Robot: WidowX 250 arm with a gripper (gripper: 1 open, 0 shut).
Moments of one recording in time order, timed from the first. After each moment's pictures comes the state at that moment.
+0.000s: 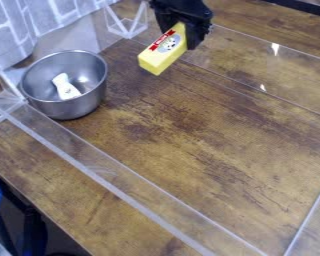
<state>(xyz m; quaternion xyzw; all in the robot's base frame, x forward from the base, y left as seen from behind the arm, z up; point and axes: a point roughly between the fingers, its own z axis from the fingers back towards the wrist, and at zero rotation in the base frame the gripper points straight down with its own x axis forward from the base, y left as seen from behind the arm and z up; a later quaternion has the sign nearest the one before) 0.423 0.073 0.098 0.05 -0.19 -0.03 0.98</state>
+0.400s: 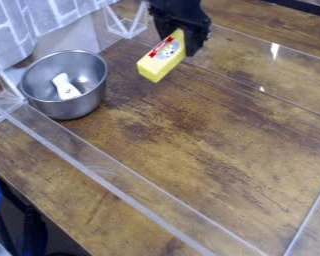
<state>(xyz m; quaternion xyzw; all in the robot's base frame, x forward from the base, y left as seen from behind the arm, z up) 0.416 0.071 0.087 0.05 -0.18 -0.03 0.98</state>
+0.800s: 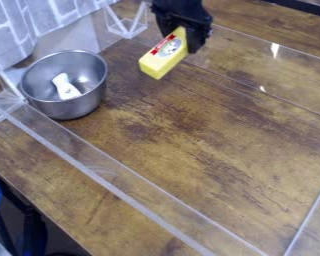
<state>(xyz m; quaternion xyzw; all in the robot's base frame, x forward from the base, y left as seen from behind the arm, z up) 0.424 0.070 0.096 0.05 -0.19 -0.04 0.98</state>
